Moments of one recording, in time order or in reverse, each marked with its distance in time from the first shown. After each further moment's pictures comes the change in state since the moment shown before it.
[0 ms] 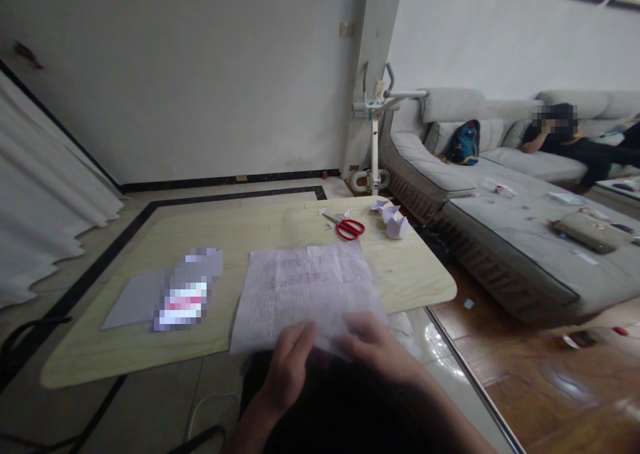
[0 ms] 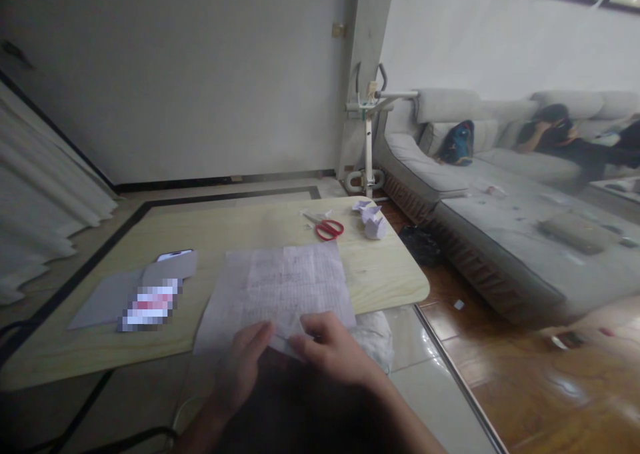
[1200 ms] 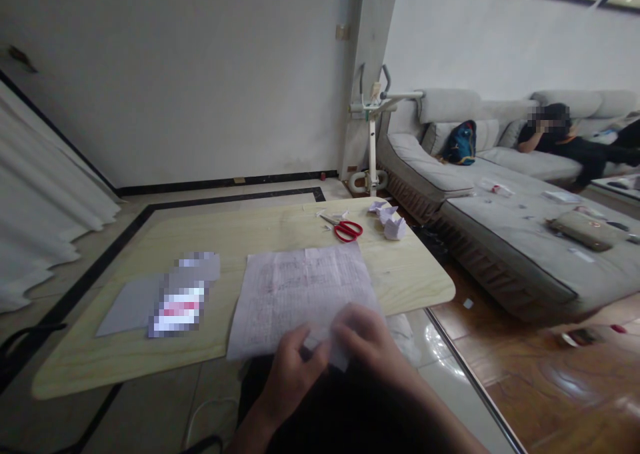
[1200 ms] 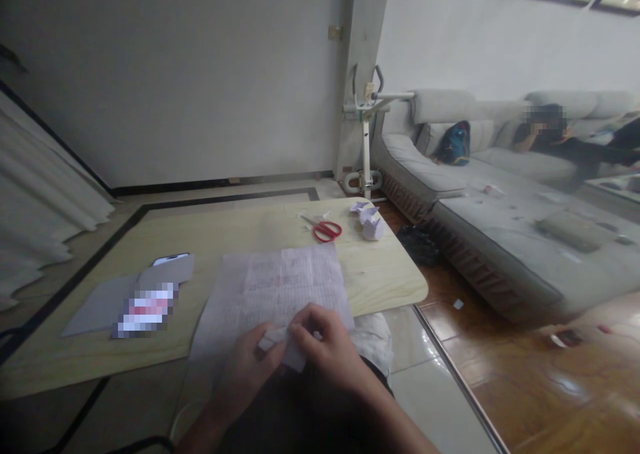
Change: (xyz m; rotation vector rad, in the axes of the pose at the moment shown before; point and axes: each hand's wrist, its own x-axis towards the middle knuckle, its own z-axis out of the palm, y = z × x) left_hand 0.002 -0.002 0.003 0.281 0.013 0.033; right_hand 0.007 0.004 0.007 0.111 0.174 -0.127
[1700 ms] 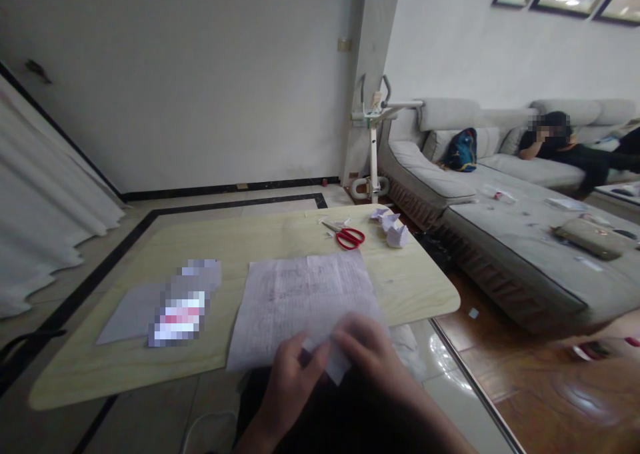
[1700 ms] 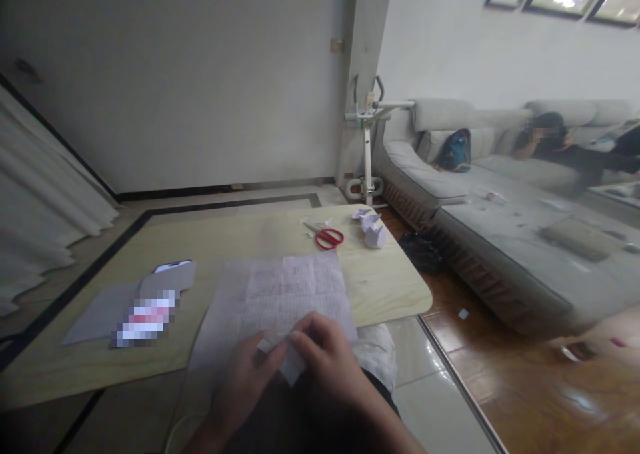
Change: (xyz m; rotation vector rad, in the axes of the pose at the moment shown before) left_hand 0.001 0.003 0.000 -0.011 0.138 -0.097; right_hand 0.001 0.004 0.004 0.062 0.005 0.069
